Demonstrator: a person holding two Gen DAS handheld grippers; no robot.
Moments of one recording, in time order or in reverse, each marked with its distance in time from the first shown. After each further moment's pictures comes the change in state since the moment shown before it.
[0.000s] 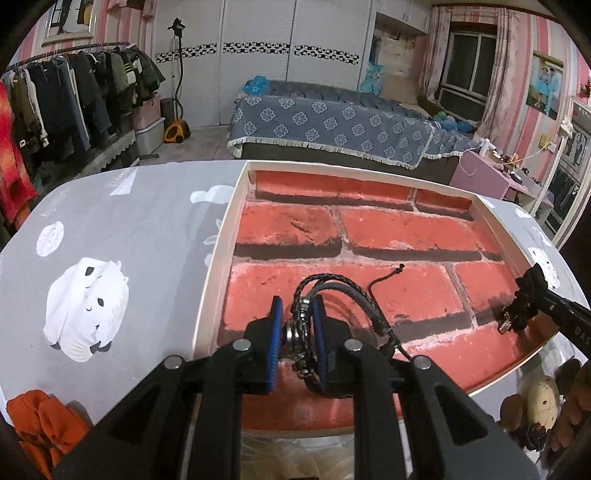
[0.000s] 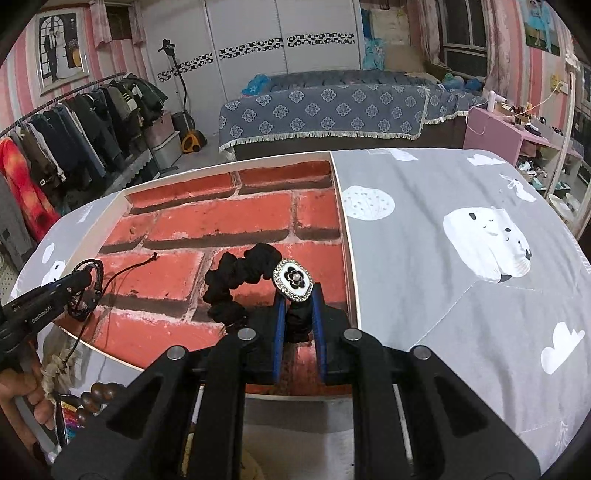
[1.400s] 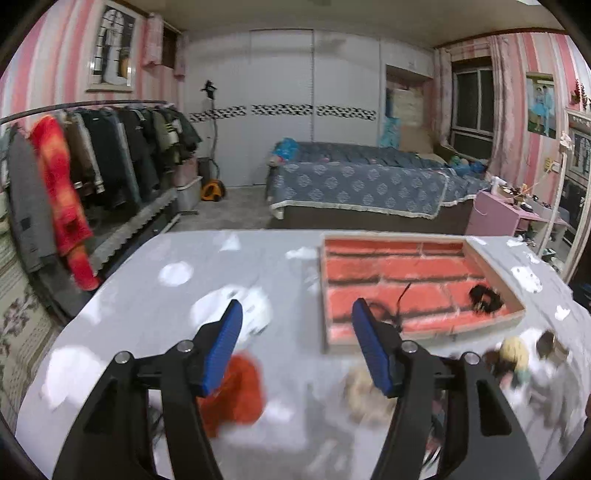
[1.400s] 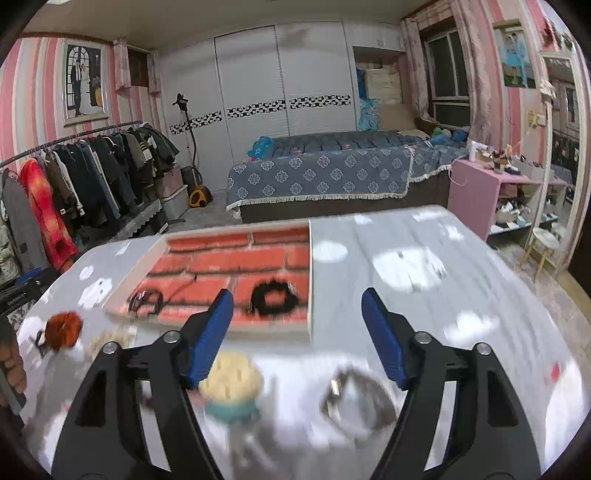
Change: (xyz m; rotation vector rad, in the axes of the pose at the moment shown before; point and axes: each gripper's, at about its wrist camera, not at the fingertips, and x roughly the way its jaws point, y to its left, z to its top) left arm -0.177 0.051 -0.048 0.018 -0.253 0.142; right arm -0.162 -0.023 -0.056 -0.010 -0.260 0.001
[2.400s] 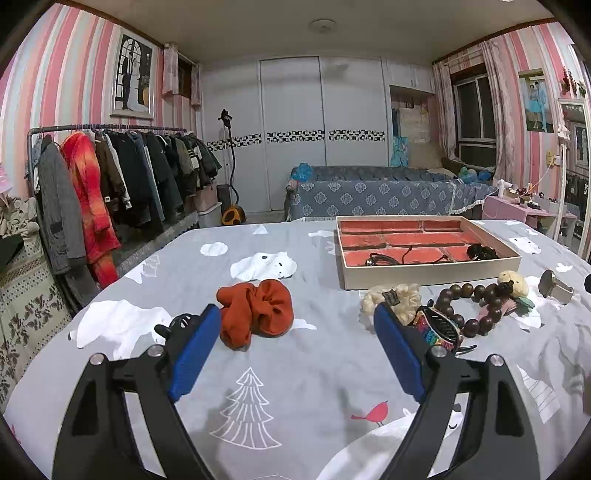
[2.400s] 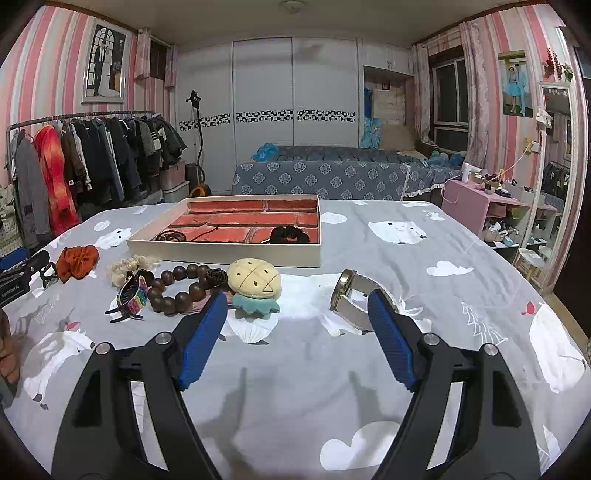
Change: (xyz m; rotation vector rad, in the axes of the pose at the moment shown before) left arm -0.070 -0.006 -0.089 0.039 -0.124 0.071; right arm -0.068 0.033 -0.085 -0.109 -0.058 -0.040
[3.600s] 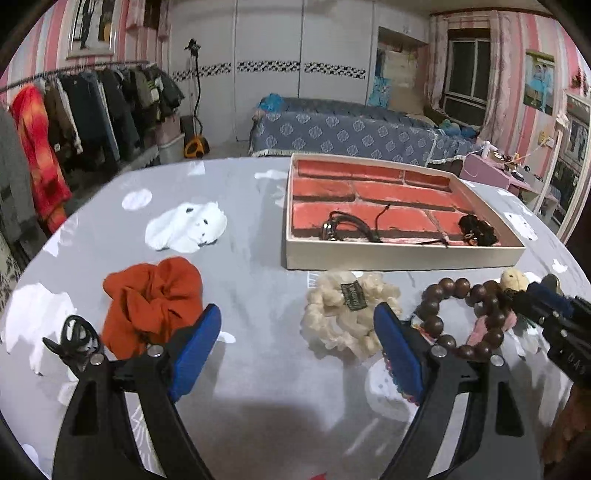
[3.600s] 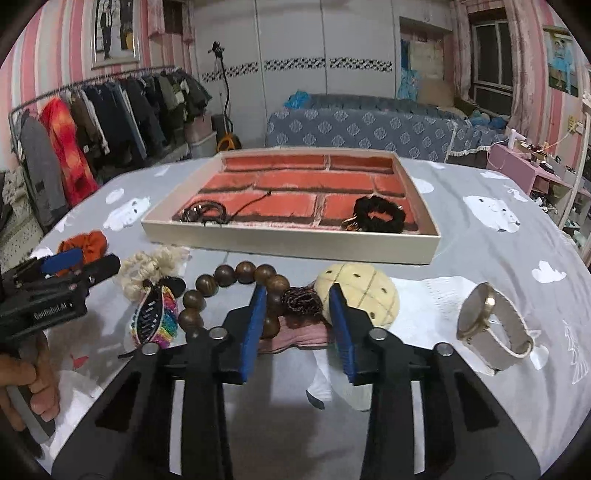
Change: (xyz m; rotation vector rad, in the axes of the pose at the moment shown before) left arm 0.117 -0.035 0.022 -0.045 0.316 -0.151; right arm 0.118 0.075 0.030 -0.026 0.243 0.120
